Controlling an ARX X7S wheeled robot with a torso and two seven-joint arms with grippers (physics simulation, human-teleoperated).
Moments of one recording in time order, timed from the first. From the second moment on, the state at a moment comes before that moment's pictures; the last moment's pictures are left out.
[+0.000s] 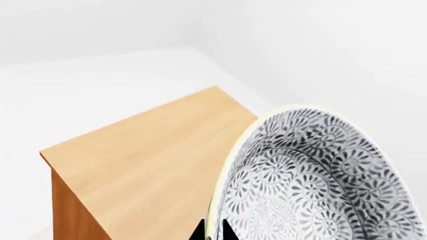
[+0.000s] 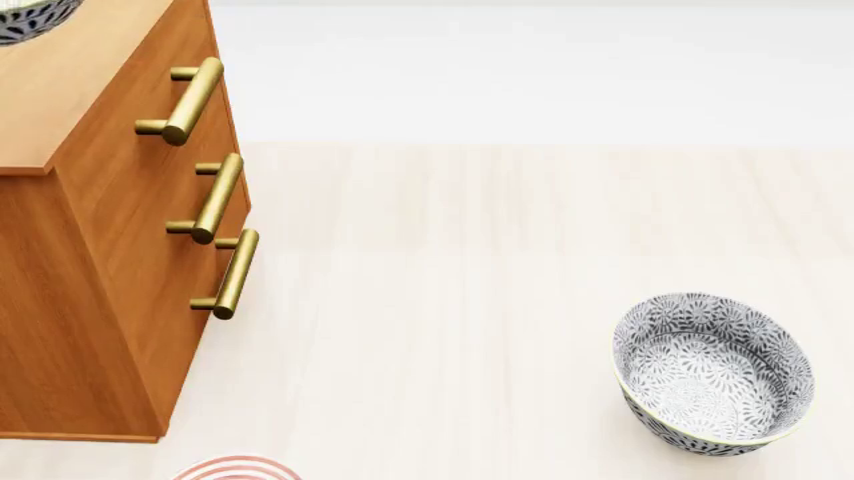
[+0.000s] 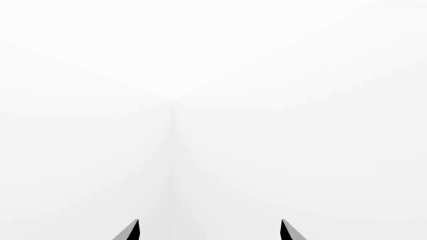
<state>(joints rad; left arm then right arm) -1.88 -0.68 1.27 -0.29 -2.11 -0.22 -1.40 -0.79 0.00 0.49 -0.98 0.00 -0.36 0.57</state>
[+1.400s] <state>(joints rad) -1.79 -0.71 1.33 -0.37 -1.95 -0.15 -1.36 -0.79 0.00 0.48 -0.99 -0.02 -0.35 0.58</state>
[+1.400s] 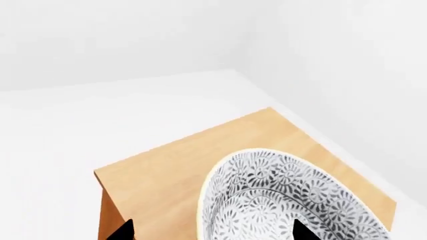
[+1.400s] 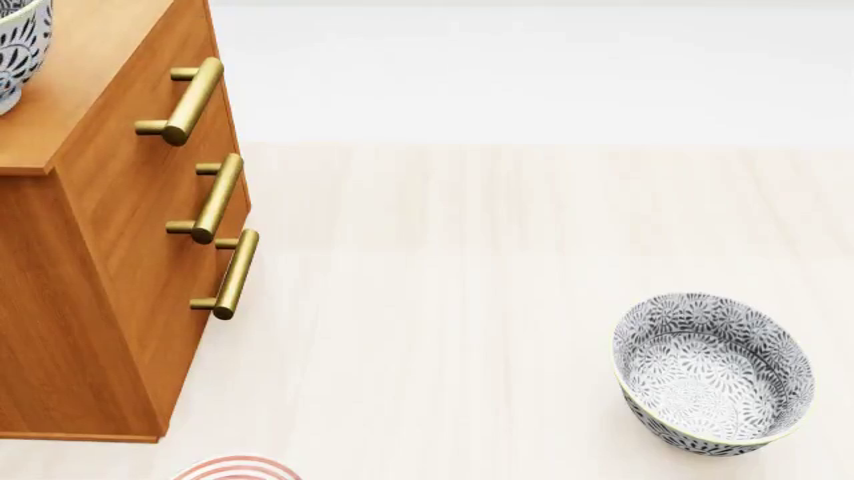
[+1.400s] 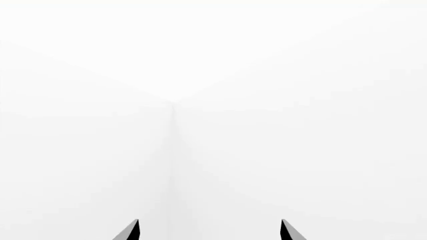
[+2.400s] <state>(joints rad) -1.91 -0.91 1.38 0.42 -1.60 -0.05 -1.56 -0.79 0.00 0.48 -0.98 -0.02 -0.35 0.57</state>
